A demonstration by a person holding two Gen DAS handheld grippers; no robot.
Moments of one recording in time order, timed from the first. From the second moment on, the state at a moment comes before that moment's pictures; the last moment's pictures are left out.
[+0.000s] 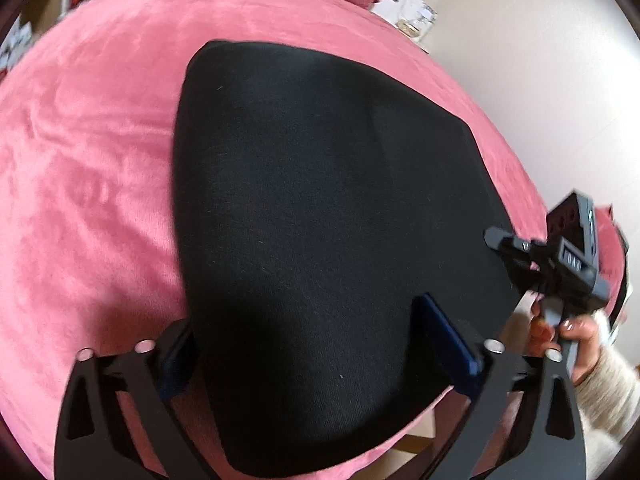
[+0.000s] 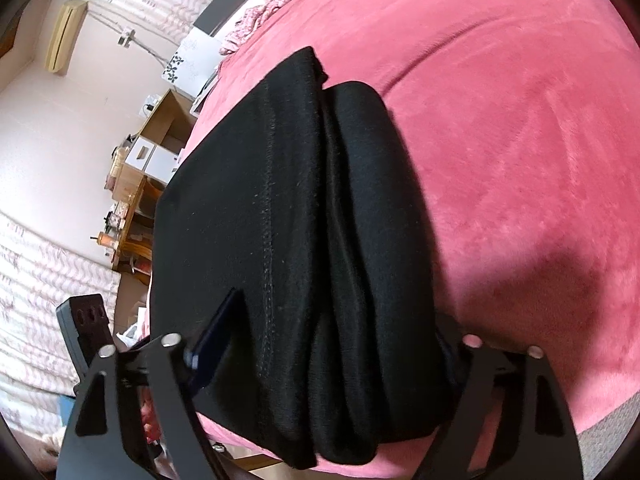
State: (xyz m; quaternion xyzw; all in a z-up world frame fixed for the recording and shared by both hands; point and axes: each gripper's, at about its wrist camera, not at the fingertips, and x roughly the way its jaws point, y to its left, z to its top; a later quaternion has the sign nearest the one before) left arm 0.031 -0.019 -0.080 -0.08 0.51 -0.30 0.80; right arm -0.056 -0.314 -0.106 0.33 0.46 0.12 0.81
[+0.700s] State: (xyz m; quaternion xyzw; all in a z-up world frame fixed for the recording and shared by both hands) left arm 0.043 0.016 -0.004 0.01 0.40 -0.25 0.88; right arm -0.015 -0.244 -0.050 0.21 0.40 0.17 0.88
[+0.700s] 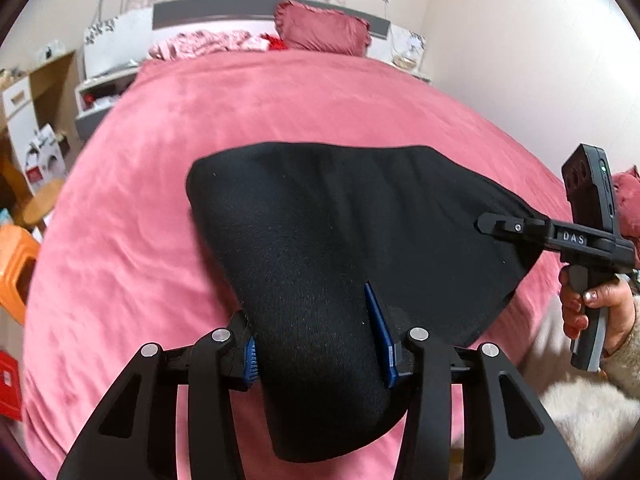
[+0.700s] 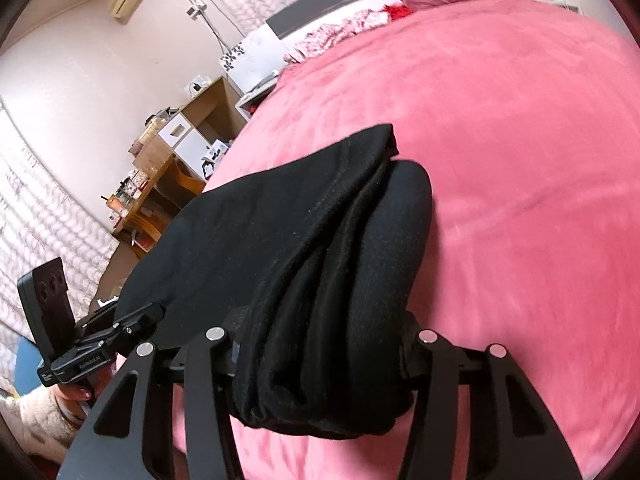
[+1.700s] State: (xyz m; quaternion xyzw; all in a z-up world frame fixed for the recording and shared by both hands) left arm 0.161 0.025 -0.057 0.02 0.34 -0.13 0.93; right arm 0.125 -0.228 -0.104 0.17 0.38 0.06 0.91
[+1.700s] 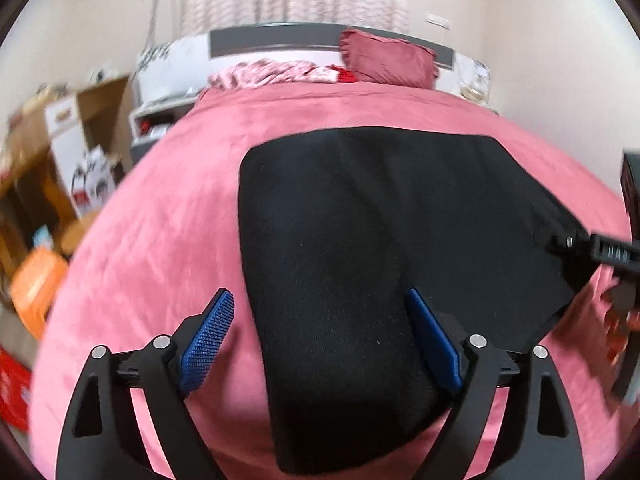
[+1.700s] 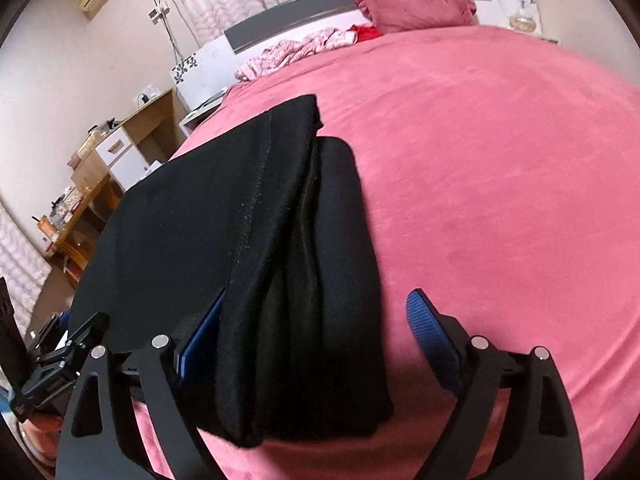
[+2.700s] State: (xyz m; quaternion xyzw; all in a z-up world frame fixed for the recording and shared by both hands) left arm 0.081 0.045 -0.048 -0.10 0.37 -0.07 0.92; right arm 0.039 -0.217 -0.051 0.16 0.30 0.00 0.94
